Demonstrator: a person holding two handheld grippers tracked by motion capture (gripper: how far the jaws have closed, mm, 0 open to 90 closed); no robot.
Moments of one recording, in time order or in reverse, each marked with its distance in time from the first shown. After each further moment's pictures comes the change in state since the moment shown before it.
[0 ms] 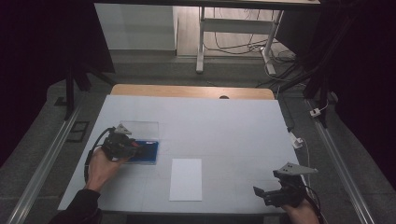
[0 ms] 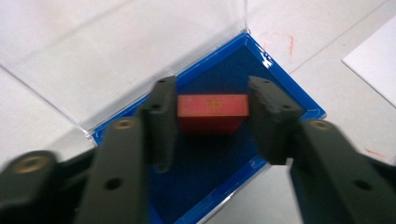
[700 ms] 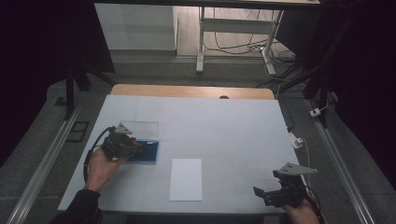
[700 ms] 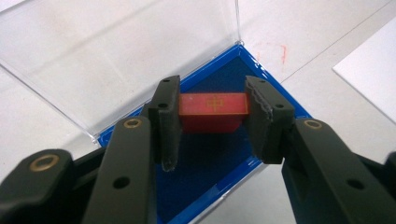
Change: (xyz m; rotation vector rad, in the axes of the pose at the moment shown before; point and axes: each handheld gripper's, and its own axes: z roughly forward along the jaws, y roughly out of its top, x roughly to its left) left arm -0.005 0.004 -0.011 -0.030 0.012 -0.006; right arm 0.001 0.000 0.000 0.000 0.004 -0.004
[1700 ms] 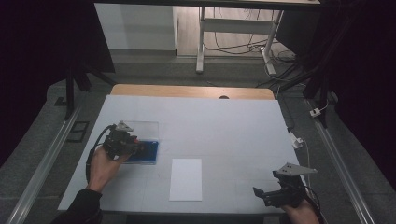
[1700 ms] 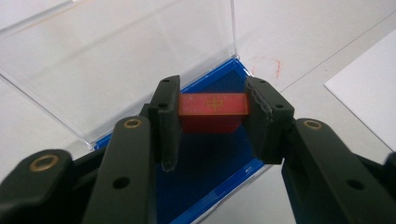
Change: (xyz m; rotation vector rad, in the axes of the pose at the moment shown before) left arm -0.002 0.007 0.001 -0.009 -0.005 -0.045; right arm 0.001 0.000 0.000 0.006 0.000 -0.009
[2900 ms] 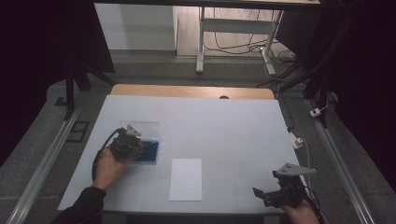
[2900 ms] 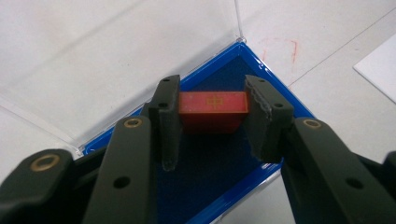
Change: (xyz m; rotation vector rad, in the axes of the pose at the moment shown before) left arm -0.015 -0.001 0.020 0.051 0.086 0.081; right arm 0.001 0.000 0.001 0.006 -0.003 -0.010
